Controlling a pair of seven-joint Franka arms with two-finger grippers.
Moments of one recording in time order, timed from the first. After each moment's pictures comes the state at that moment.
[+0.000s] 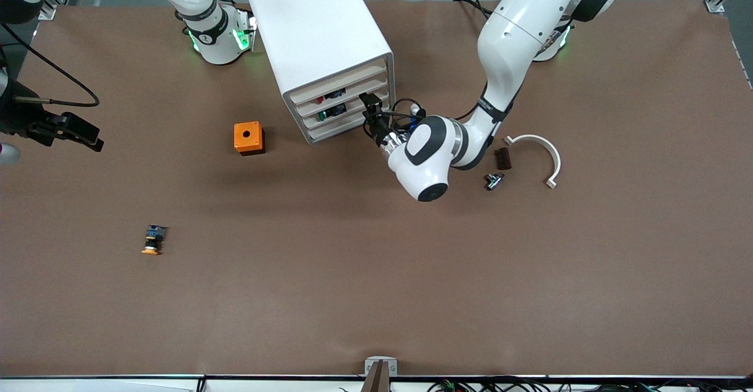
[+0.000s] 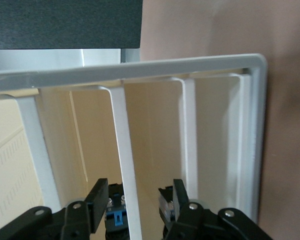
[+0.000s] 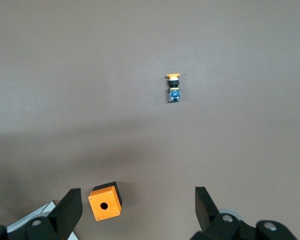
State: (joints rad) left arm -0.60 0.84 -0.13 -1.44 -0.98 1.56 -2.31; right arm 0.00 0.02 -0.01 -1.60 -0.01 1.62 0.13
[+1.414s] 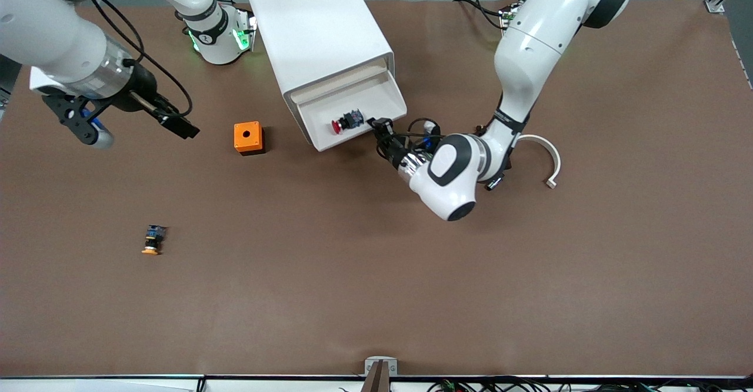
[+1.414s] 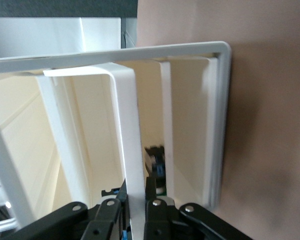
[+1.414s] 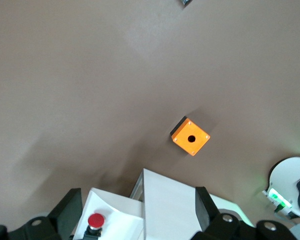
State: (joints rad) left arm -0.48 0.86 -0.10 -1.38 -1.02 1.55 -2.29; right arm 0.30 0.02 -0.01 -1.60 0.11 1.53 1.07
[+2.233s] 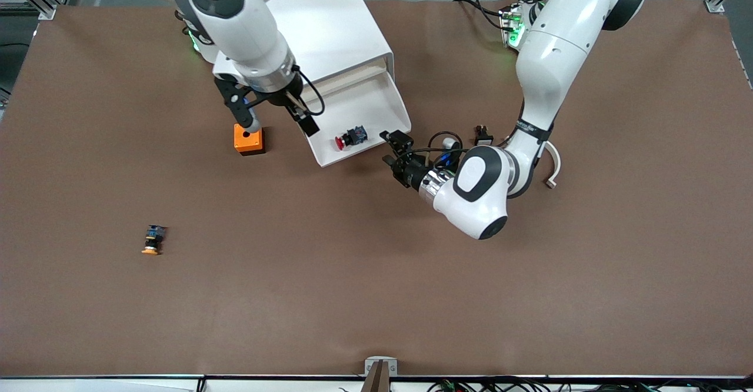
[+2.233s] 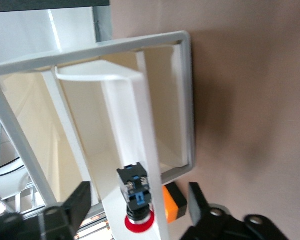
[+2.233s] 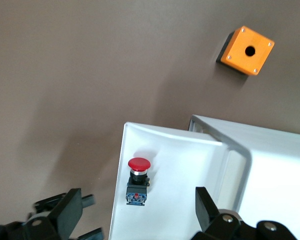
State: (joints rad) left arm -0.42 0.85 -0.09 -1.29 -0.95 1.54 -2.25; right arm 0.65 0.13 -0.01 -1.71 0.11 1.84 1.63
